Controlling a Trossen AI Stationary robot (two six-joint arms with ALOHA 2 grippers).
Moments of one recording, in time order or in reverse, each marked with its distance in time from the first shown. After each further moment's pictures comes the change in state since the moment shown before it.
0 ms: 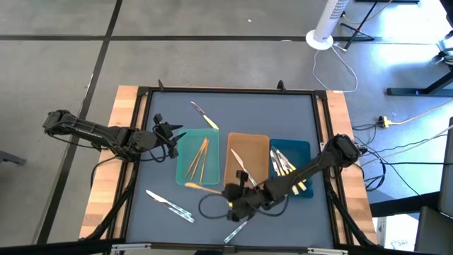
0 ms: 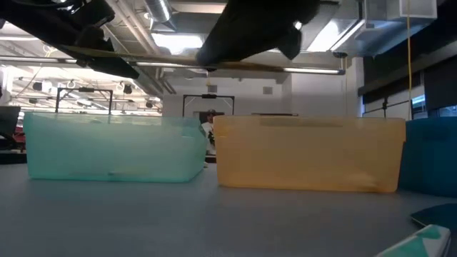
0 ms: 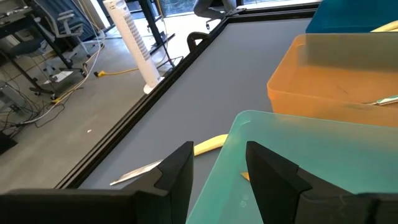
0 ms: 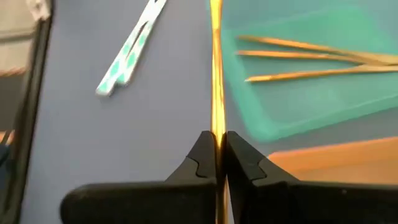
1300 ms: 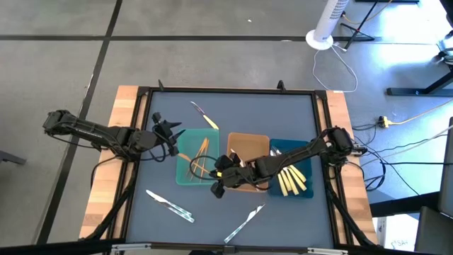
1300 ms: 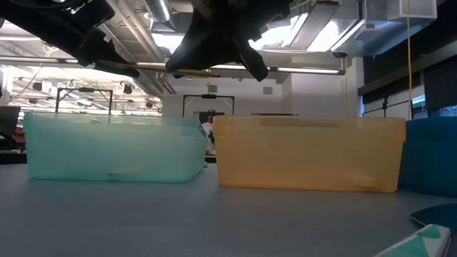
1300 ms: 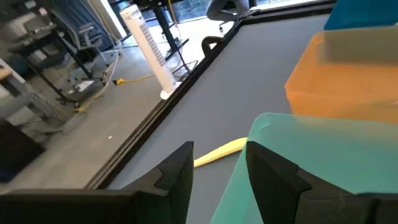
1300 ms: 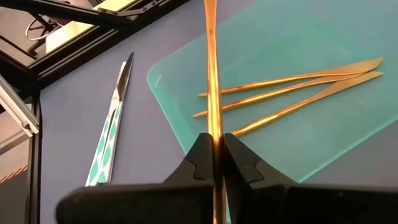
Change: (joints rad) left arm 0.000 0.000 0.000 0.016 -0.065 0.073; right arm -0.195 -0.002 0.000 0.142 -0.104 0.181
